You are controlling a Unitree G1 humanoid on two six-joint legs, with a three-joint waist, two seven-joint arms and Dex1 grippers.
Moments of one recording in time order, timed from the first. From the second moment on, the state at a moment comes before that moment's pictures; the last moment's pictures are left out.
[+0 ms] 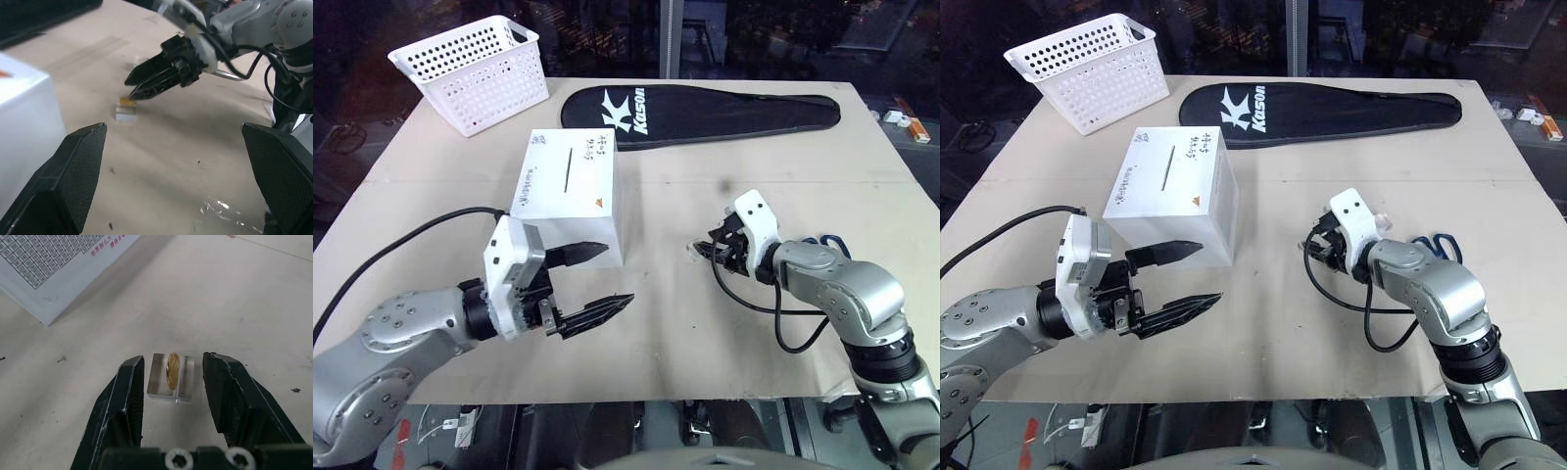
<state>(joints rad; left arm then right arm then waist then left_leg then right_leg) 0.10 0.92 0.34 -0.77 -1.04 0.67 -0.69 -0.48 -0.43 0.17 -0.43 0.52 1.13 0.28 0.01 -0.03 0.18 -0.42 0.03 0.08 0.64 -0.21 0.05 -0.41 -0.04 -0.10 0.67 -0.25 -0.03</state>
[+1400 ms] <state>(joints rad) 0.14 0.90 0.35 -0.78 -1.02 0.67 -0.70 -0.49 -0.40 0.19 -0.39 0.44 1.15 0.33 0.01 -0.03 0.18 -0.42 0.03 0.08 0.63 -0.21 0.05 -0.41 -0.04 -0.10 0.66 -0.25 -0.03</state>
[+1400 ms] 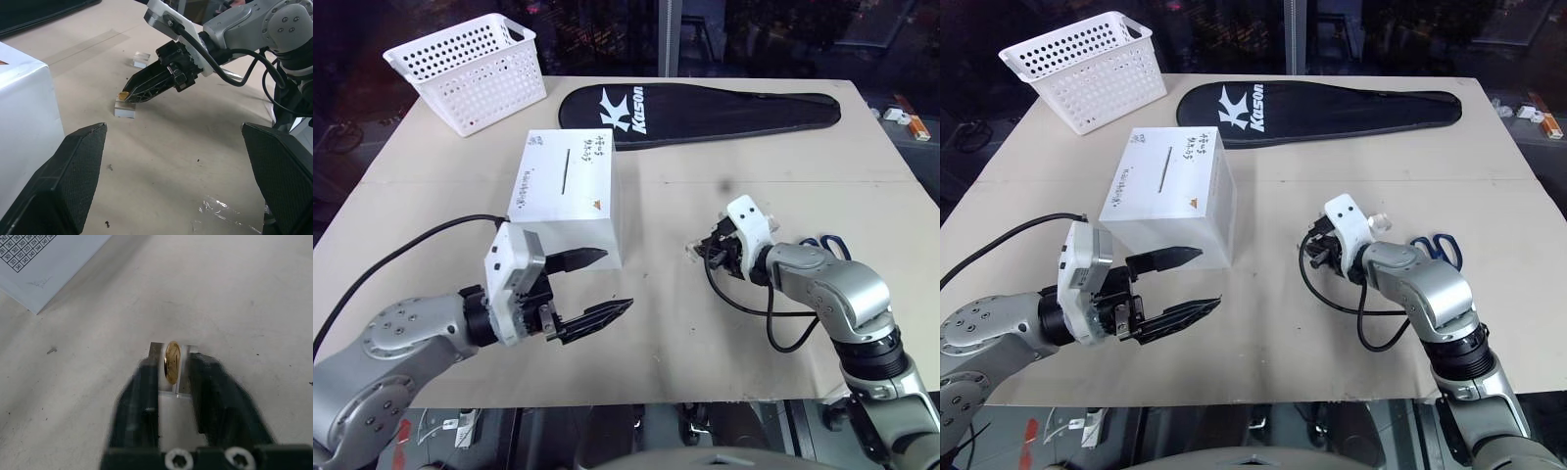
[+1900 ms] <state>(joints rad) 0.03 0.87 0.35 -0.72 -1.20 0.73 -0.60 -0.45 -0.46 0.04 -0.54 0.60 1.15 0.48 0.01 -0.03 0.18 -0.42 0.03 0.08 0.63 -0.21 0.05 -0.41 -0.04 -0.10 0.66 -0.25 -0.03</state>
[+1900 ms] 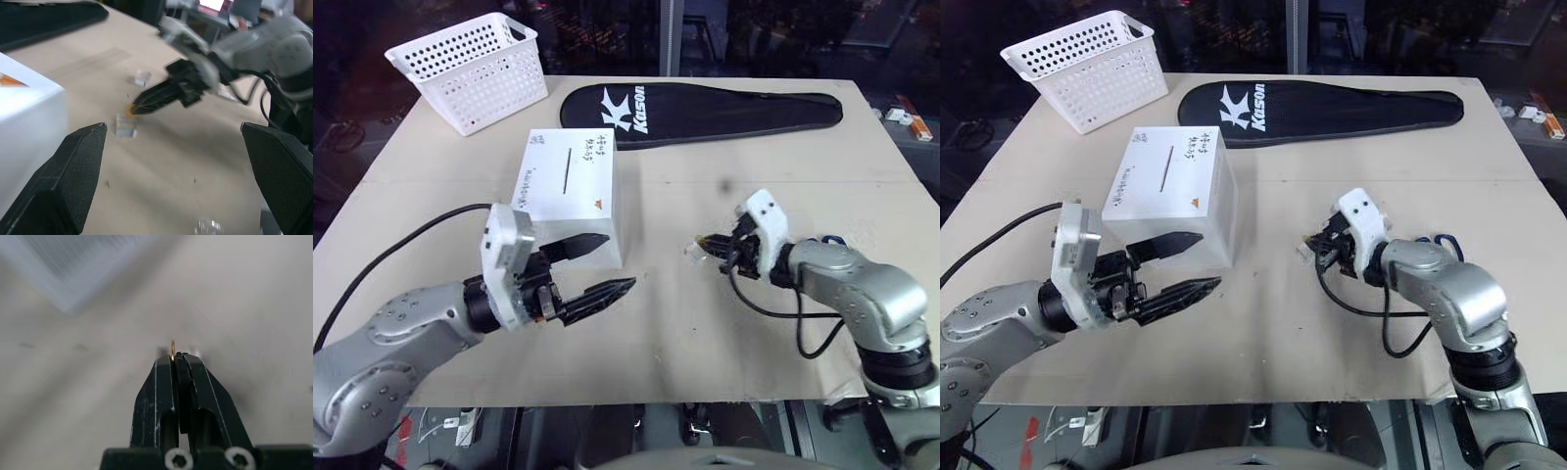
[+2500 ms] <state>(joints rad) -0.30 0.83 0.18 -0.61 -1.49 0.84 -0.47 -0.59 -0.47 -0.16 -0.61 1.31 1.22 0.41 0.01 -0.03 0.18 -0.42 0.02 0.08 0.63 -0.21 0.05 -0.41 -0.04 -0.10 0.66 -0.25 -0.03</state>
